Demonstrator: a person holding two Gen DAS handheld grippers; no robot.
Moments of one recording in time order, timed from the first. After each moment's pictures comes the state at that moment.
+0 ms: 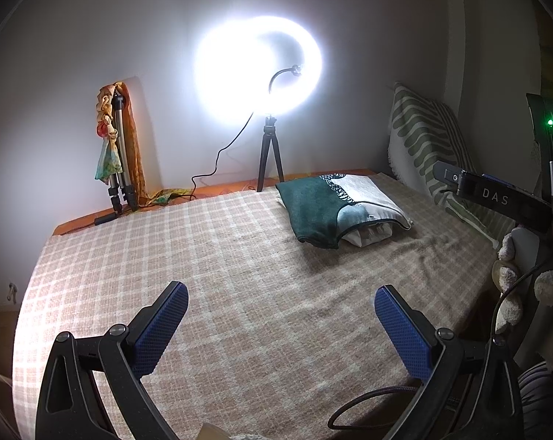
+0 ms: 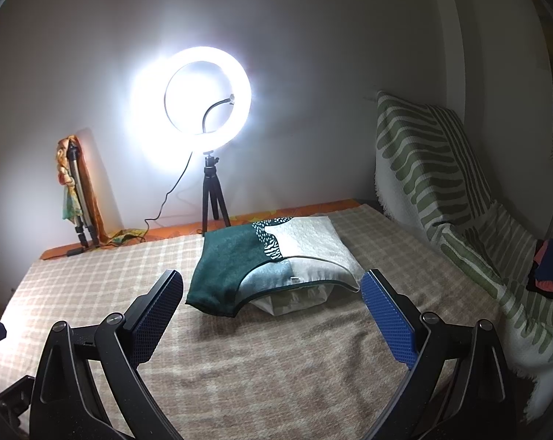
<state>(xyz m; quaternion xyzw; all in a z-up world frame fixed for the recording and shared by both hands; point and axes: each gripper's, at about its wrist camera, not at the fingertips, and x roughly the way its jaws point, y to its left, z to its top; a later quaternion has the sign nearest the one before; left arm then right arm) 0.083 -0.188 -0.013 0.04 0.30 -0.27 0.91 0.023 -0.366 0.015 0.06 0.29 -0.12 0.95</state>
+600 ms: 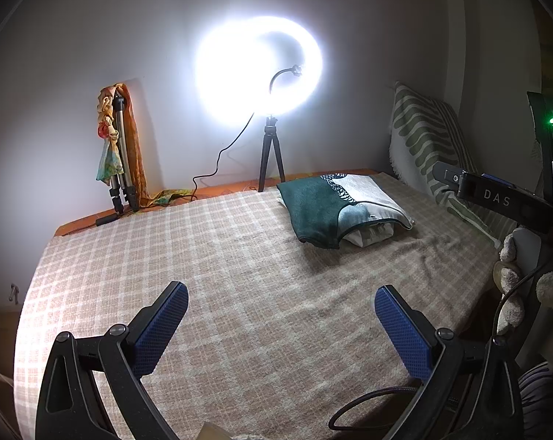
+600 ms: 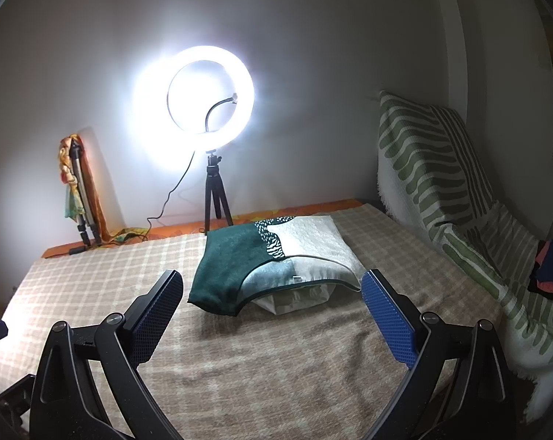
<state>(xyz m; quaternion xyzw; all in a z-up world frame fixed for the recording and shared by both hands) 0.082 -0.189 -0.013 0.04 0.30 -0.27 0.92 0.022 -0.365 0.016 0.05 0.29 -0.11 0.95</state>
